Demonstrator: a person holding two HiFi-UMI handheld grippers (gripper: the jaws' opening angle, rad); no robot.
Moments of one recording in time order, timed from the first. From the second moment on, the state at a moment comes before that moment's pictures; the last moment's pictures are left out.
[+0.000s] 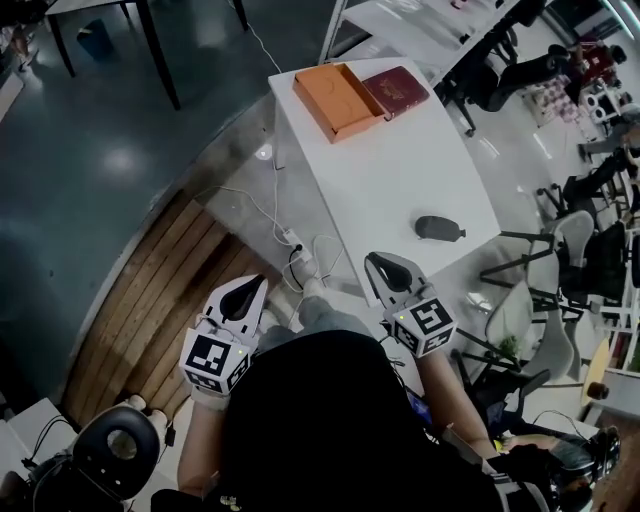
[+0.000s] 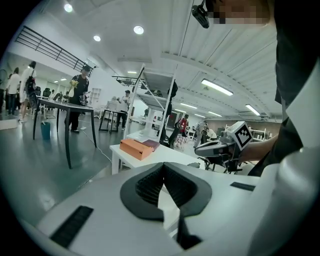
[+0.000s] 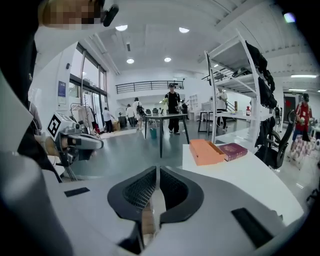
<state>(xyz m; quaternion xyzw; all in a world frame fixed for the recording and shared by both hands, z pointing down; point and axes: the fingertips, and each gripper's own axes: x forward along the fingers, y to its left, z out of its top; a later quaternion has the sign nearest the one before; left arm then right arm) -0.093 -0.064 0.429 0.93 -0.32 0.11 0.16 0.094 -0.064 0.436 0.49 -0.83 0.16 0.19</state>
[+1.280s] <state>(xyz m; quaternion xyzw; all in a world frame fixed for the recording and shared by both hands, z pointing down) -0.003 -0.118 0.471 0.89 -0.34 0.20 0.21 0.383 -0.111 0.641 0.39 -0.73 0.21 0.52</state>
